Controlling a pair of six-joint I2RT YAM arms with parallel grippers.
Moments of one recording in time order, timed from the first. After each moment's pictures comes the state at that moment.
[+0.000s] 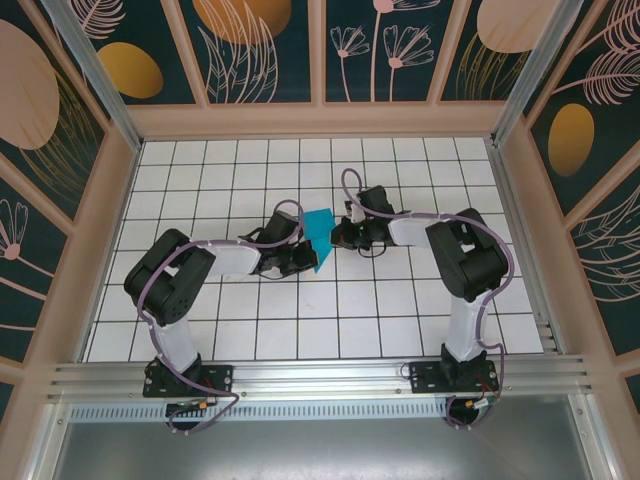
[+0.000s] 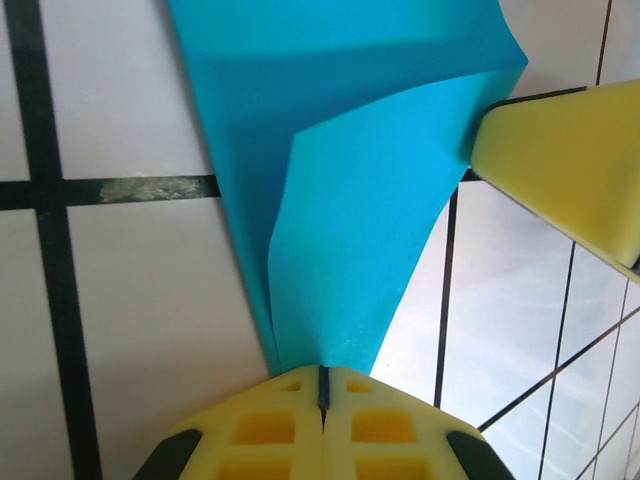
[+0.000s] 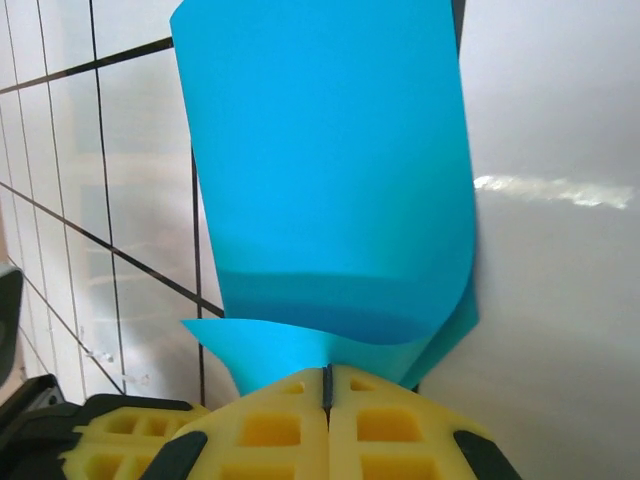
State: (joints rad) left arm -0.63 1.83 0.87 0.03 0.36 -0.86; right arm 0.48 1.93 1.05 -0.05 -0.56 0.61
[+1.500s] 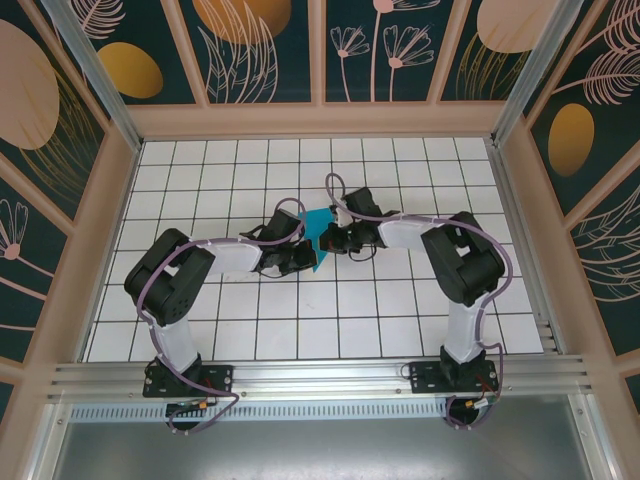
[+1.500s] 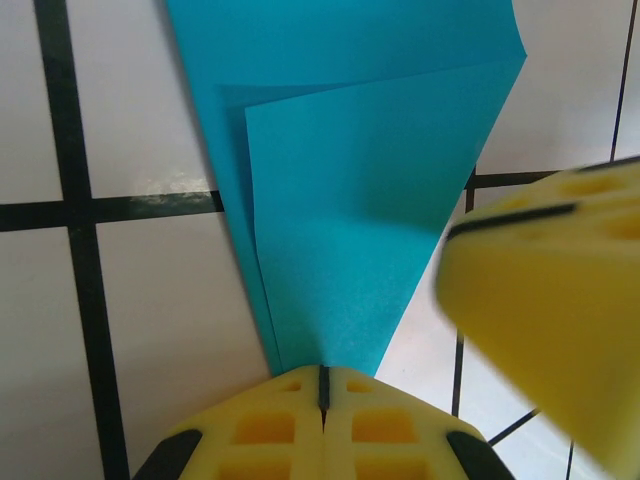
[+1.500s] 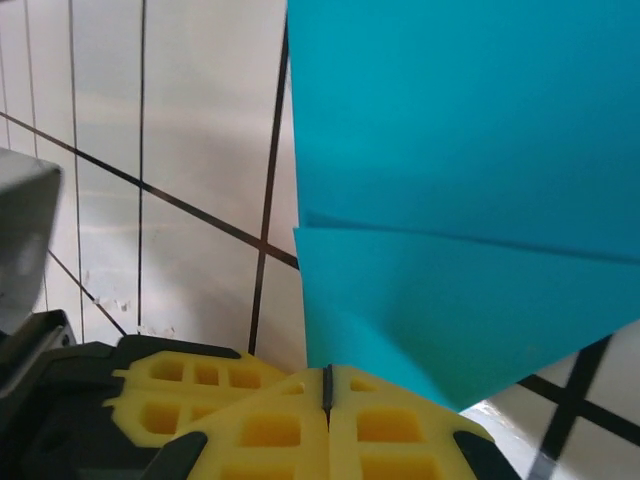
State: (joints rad) left arm -0.63 1.83 0.90 -0.04 0.32 -0.82; right arm 0.58 1.92 1.09 -0.12 -0.55 0.58
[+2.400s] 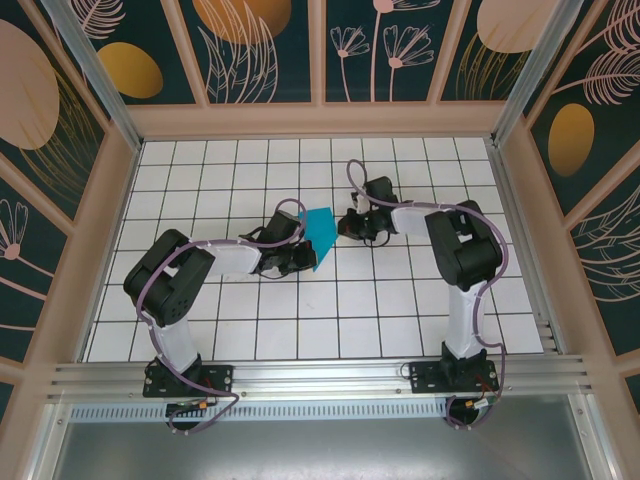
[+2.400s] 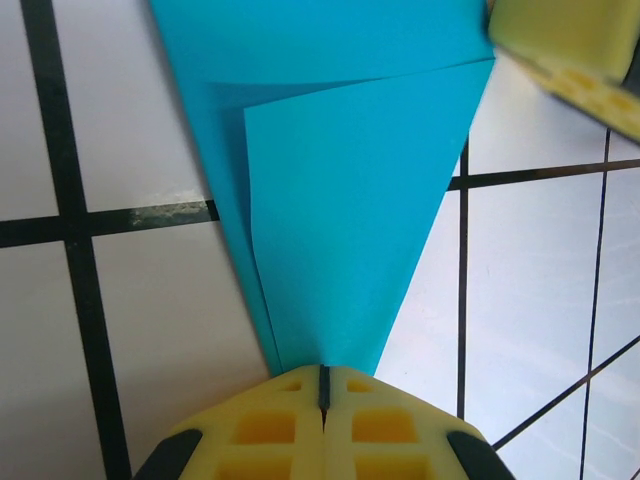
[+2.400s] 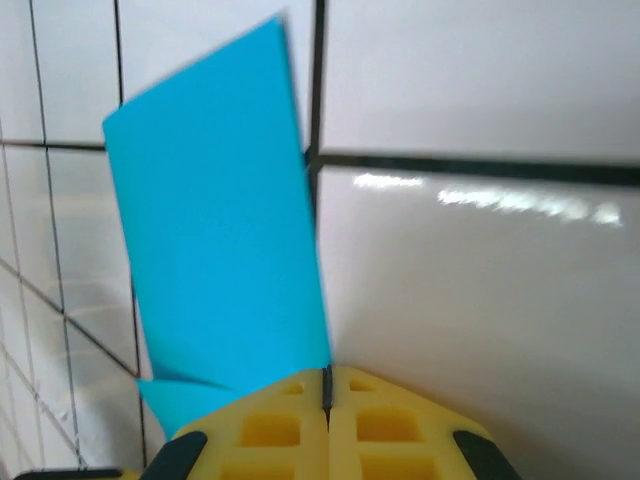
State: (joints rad) left arm -0.63 1.83 0.88 0.00 0.31 -0.79; right arm 0.40 2.02 1.17 -0.12 -0.52 0.55
